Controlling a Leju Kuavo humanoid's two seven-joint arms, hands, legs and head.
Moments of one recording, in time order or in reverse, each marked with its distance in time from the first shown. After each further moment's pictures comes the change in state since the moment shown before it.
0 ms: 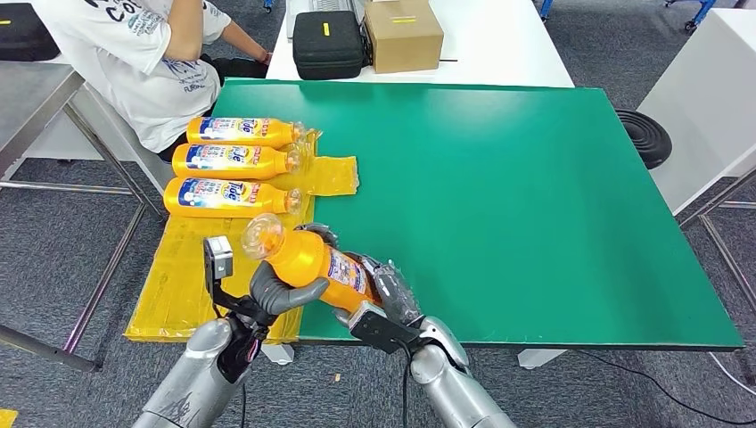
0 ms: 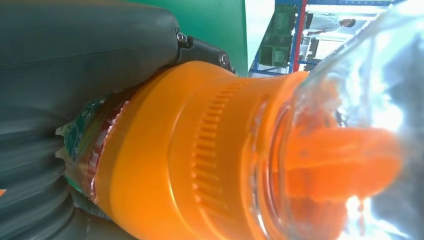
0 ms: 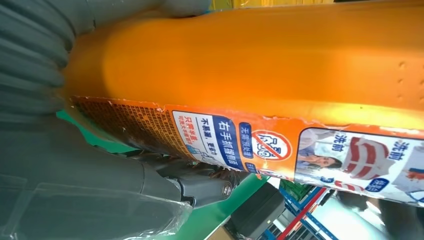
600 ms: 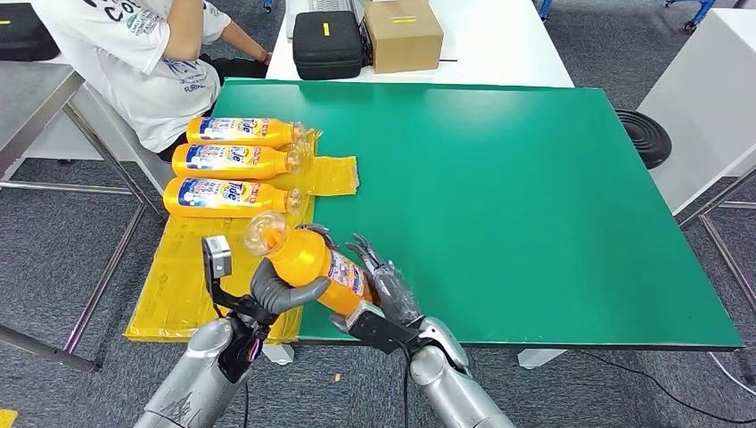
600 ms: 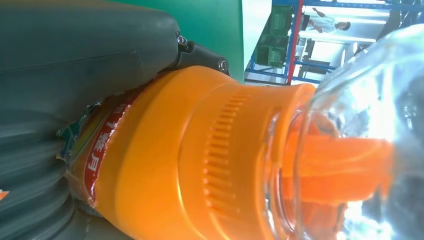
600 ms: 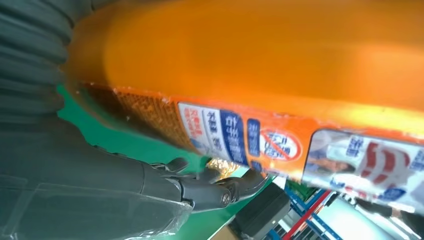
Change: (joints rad) left arm -0.001 -0.006 0.002 0.000 0.030 0.011 -0.005; right arm 0.007 0.000 -0.005 -0.013 0.004 -0.012 0.033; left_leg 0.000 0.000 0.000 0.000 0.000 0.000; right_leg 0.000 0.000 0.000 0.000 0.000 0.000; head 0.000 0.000
